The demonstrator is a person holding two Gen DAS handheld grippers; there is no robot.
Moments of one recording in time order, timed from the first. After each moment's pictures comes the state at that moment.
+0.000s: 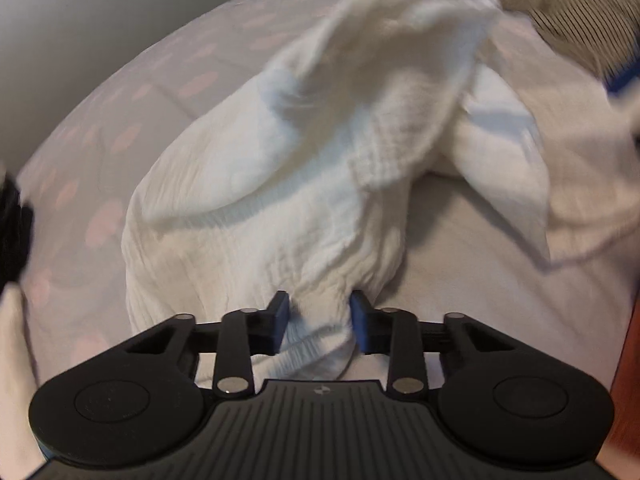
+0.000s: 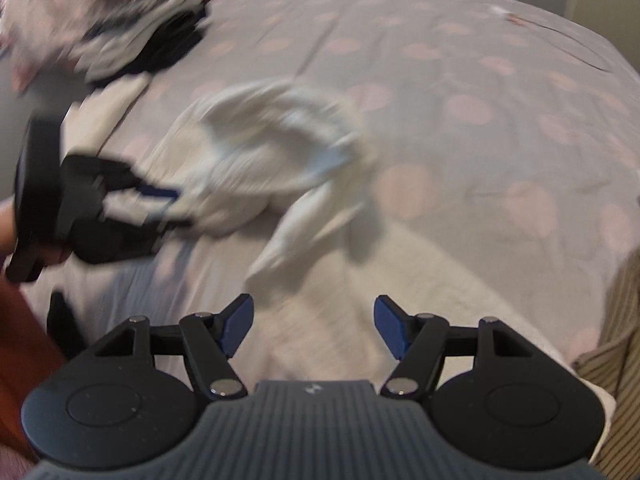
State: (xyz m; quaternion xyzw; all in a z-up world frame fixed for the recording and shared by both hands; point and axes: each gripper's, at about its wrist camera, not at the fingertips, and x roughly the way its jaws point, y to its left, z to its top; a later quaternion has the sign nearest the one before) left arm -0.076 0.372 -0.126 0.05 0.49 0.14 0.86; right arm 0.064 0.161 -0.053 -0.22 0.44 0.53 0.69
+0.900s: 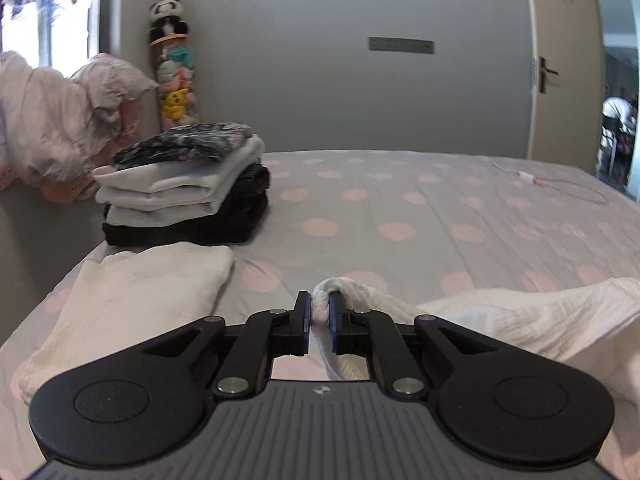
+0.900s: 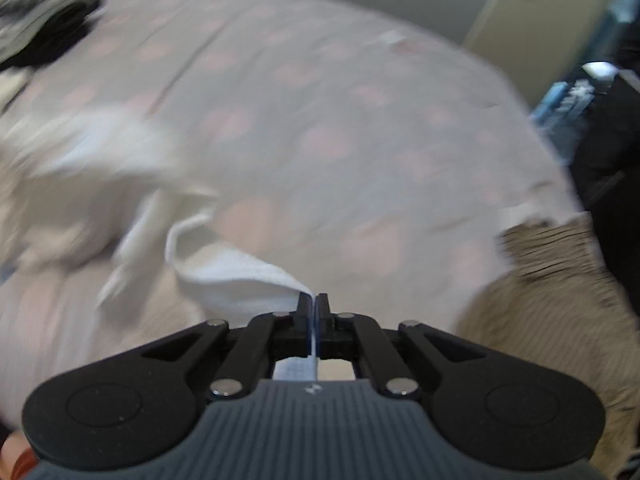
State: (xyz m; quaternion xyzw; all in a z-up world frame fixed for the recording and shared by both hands) left arm -0.193 0.462 -0.025 -0.09 0.23 0.46 0.85; right arm 0.126 0.172 -0.012 -0.32 0.36 0.33 0.81
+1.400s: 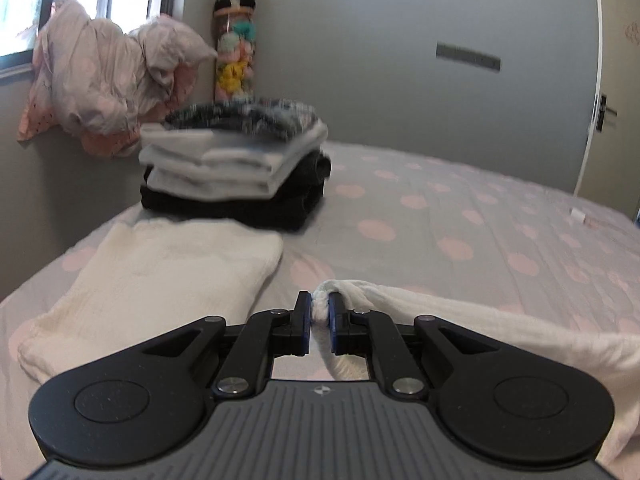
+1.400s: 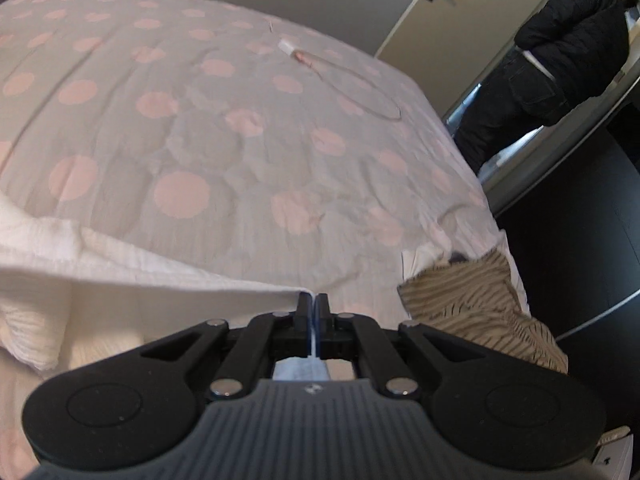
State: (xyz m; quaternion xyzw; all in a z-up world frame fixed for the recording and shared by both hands) left arm -0.214 0.503 -0.034 -0.15 0.19 0.52 0.82; right arm 0.221 0.214 -0.013 -0.34 0.32 0.24 0.85
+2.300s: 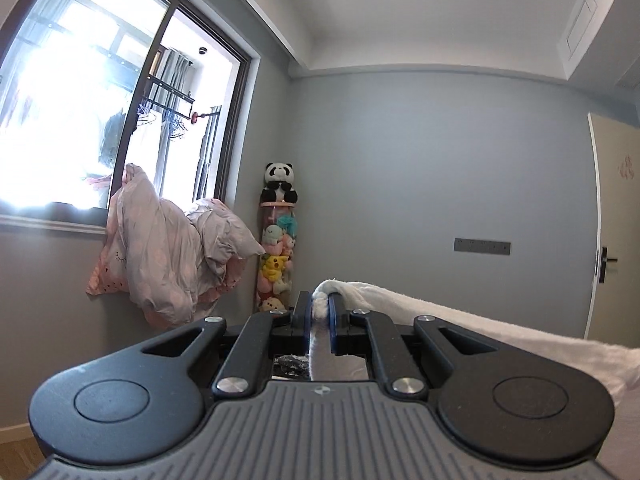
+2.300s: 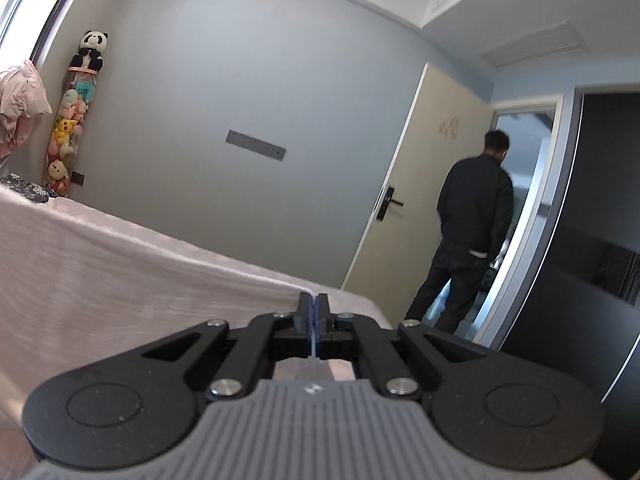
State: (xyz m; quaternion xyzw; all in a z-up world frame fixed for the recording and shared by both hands) left arm -0.337 0.369 0.207 -0.03 -0.02 0.58 0.82; right arm 0.033 0.030 0.192 -0.20 0.02 0.32 0.93
